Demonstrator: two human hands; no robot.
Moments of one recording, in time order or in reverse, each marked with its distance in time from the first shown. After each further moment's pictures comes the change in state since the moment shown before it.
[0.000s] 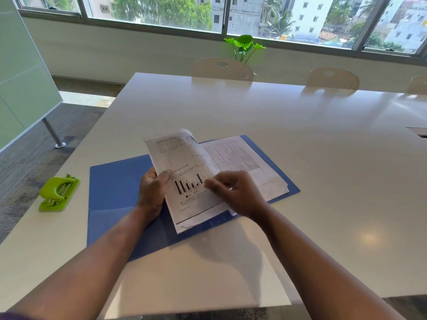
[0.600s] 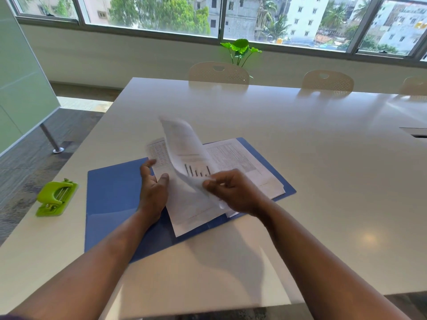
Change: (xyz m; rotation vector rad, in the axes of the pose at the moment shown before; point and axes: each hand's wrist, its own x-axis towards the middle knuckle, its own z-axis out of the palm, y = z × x) left_hand -0.001 -0.003 0.005 0.218 0.059 0.101; right_hand -0.002 -0.017 -0.016 -0.007 -0.143 0.004
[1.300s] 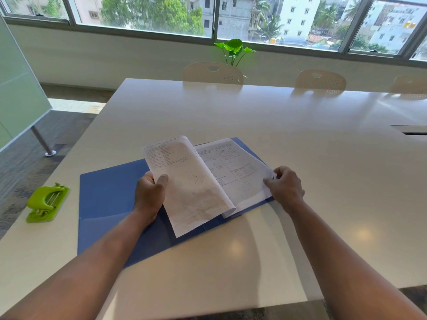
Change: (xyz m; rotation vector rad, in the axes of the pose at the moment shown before) left_hand 0.002 0.006 0.004 0.203 0.064 -0.032; right_hand -0.013 0.116 -0.072 -0.283 0.726 0.633
